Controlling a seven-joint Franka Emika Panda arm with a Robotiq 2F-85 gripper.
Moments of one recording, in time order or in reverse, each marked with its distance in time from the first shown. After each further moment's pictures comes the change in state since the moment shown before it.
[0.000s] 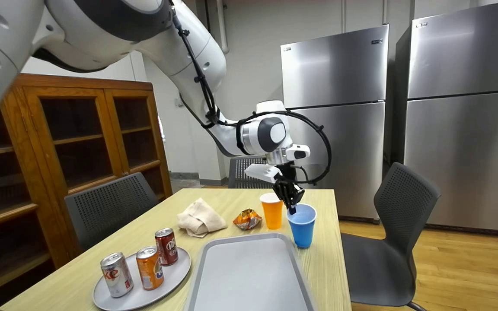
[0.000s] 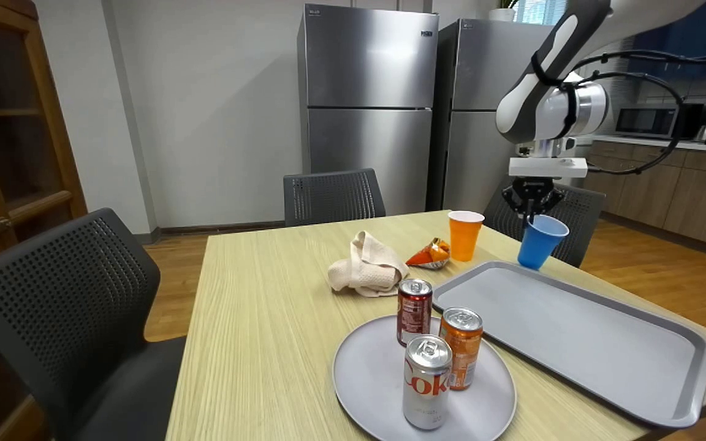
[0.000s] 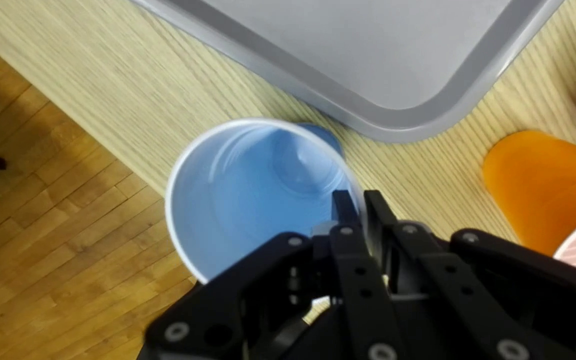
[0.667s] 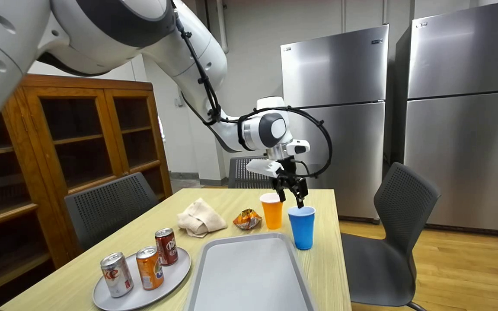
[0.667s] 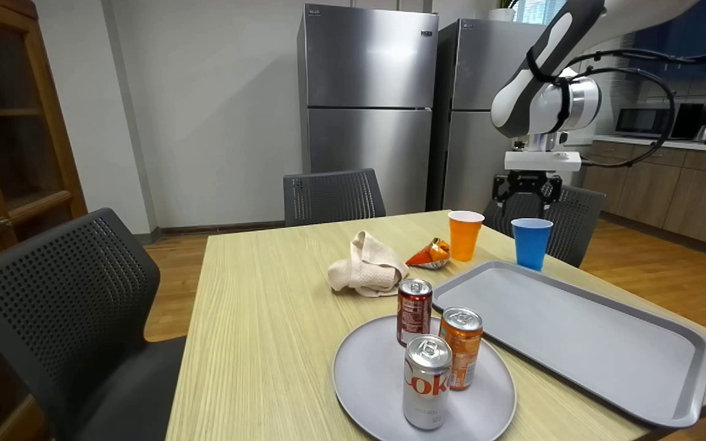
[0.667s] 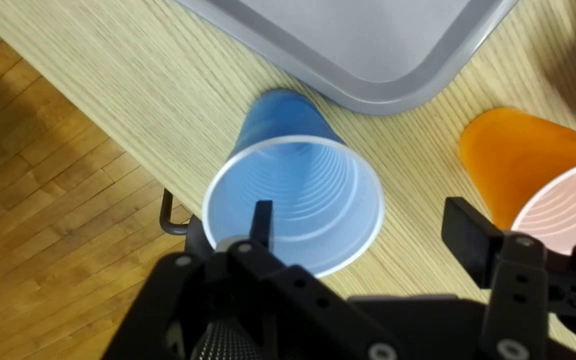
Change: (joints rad) arm -0.004 0.018 0.011 0.064 0.001 -0.021 -0.026
